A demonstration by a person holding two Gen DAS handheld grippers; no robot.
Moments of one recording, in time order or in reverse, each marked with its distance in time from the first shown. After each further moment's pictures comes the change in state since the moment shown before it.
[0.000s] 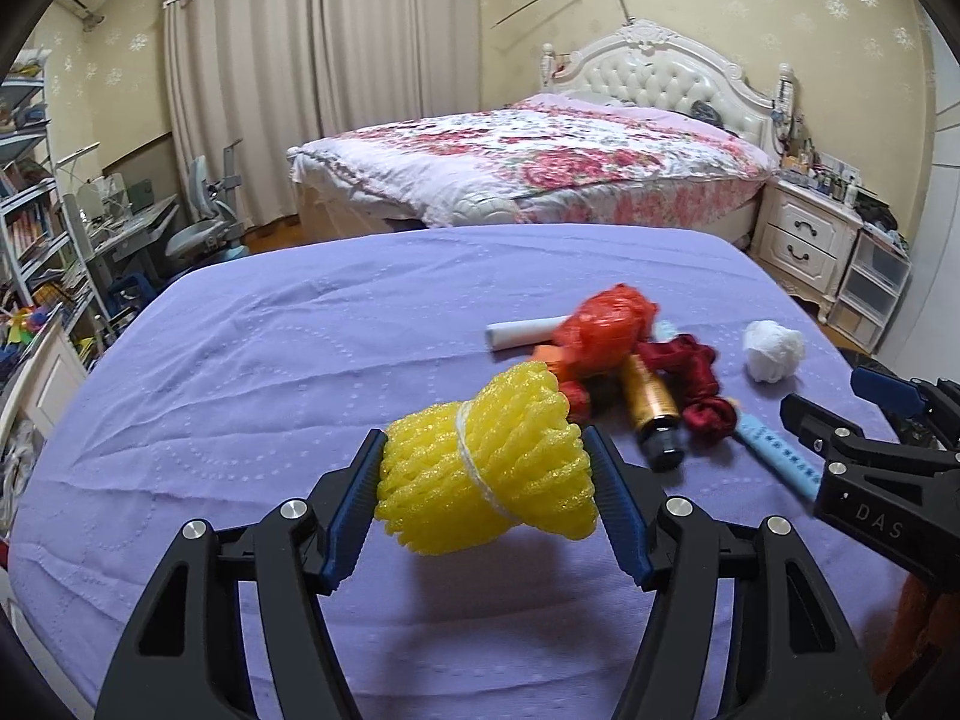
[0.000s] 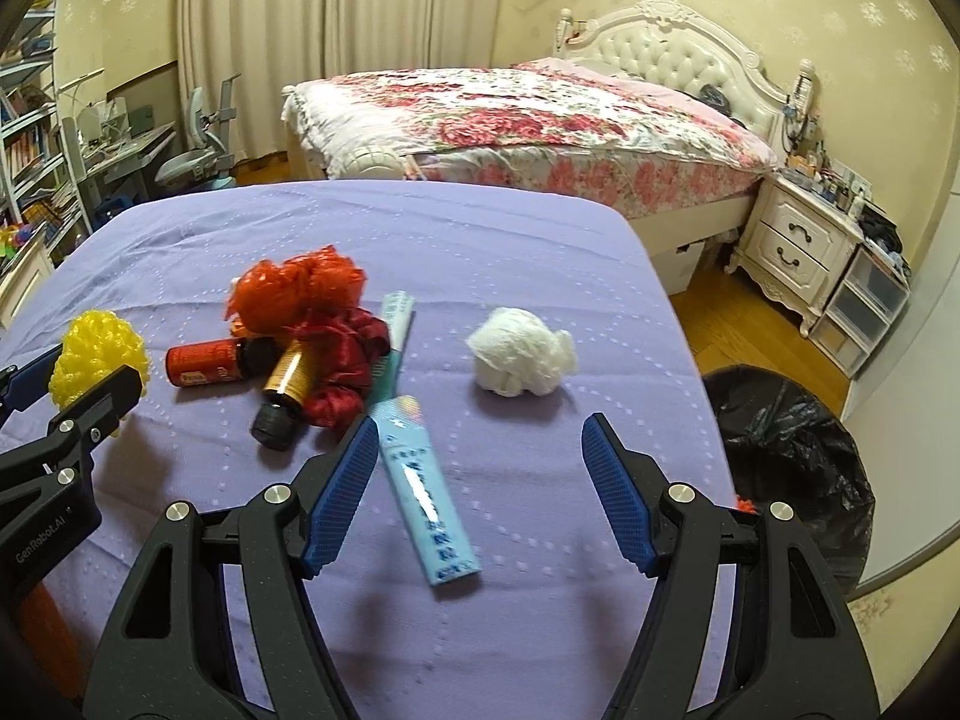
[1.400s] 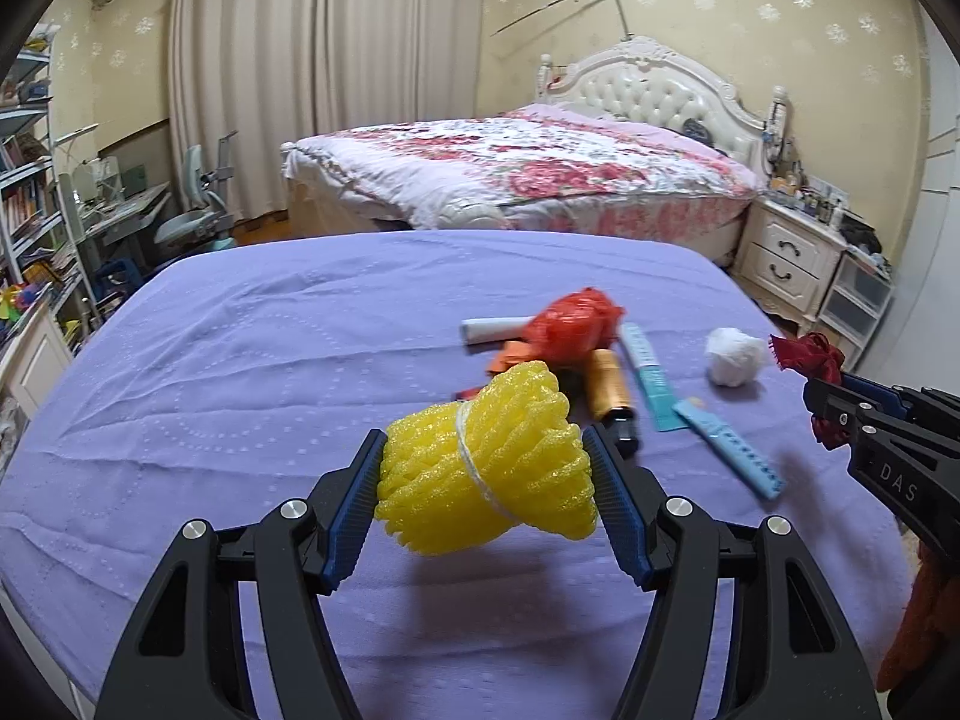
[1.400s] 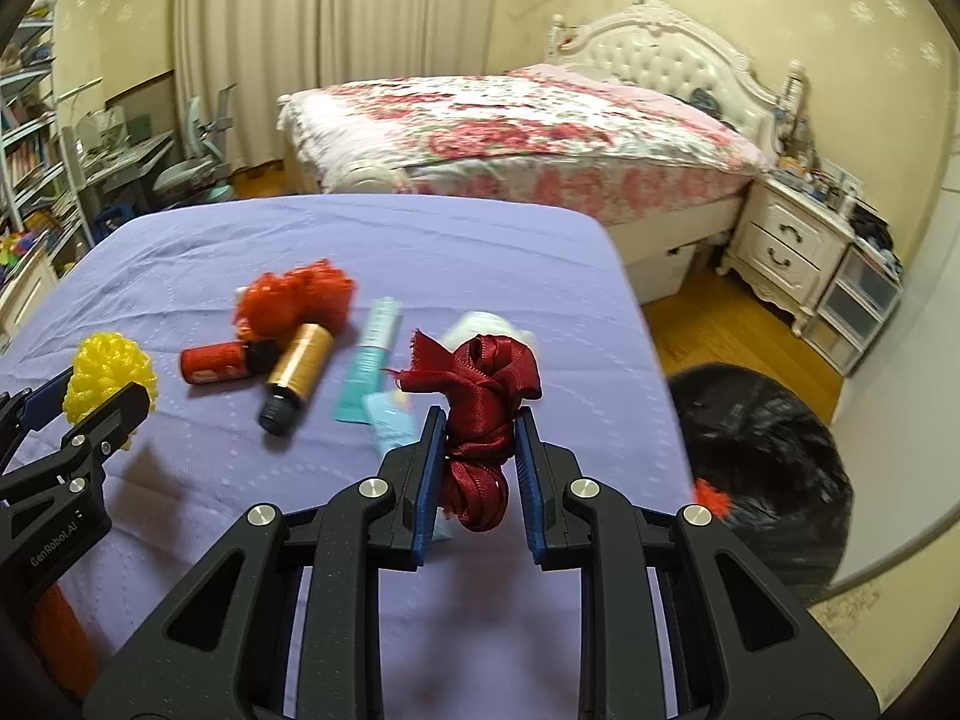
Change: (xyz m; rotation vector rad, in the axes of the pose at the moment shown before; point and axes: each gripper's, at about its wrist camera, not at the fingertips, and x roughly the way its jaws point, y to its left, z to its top) left arm -0.022 -0.012 -0.008 -0.036 -0.024 -0.083; right arm -0.037 -0.028 -0.006 0.030 -0.019 -0.026
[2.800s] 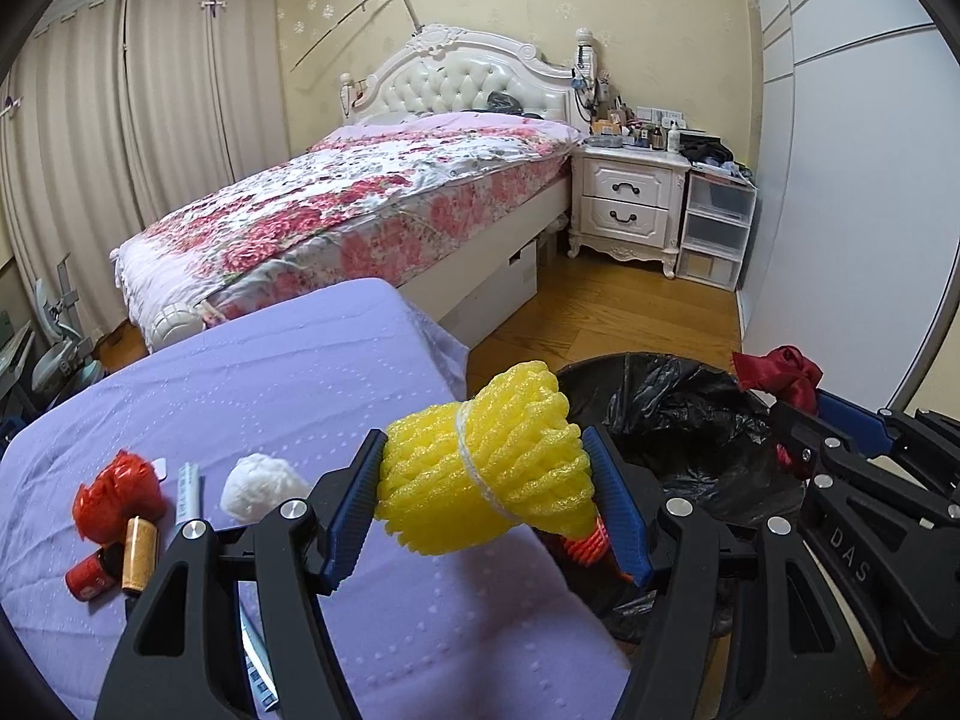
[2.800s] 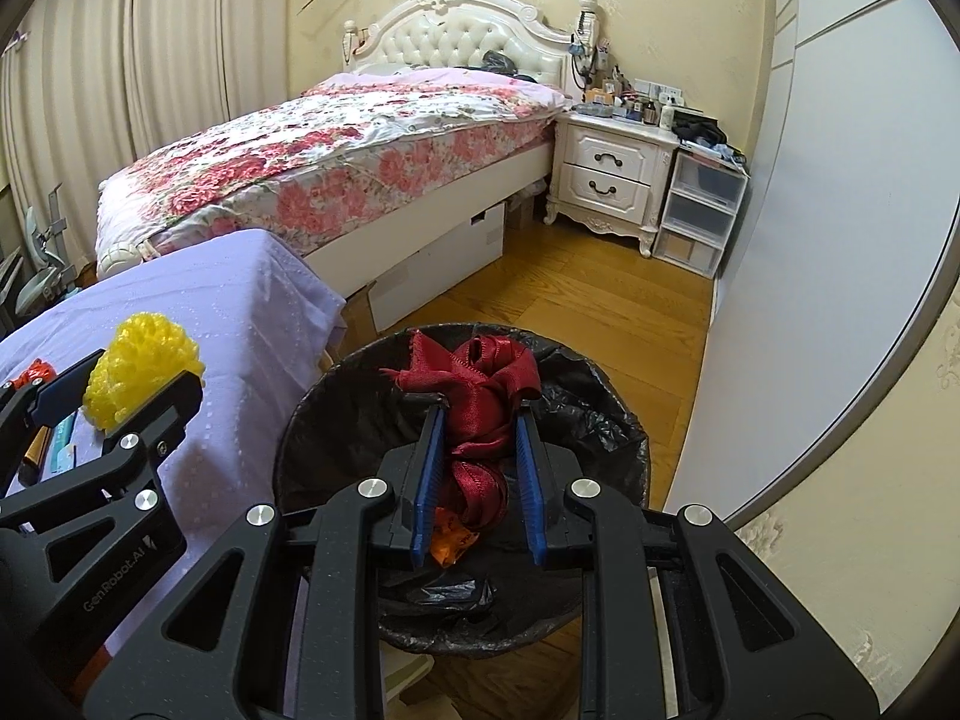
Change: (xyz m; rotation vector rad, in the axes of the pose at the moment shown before) left arm 0.054 -0.263 0.033 0.324 -0.016 -0.246; right arm 0.006 -0.205 -0.038 0.308 0.000 -0.284
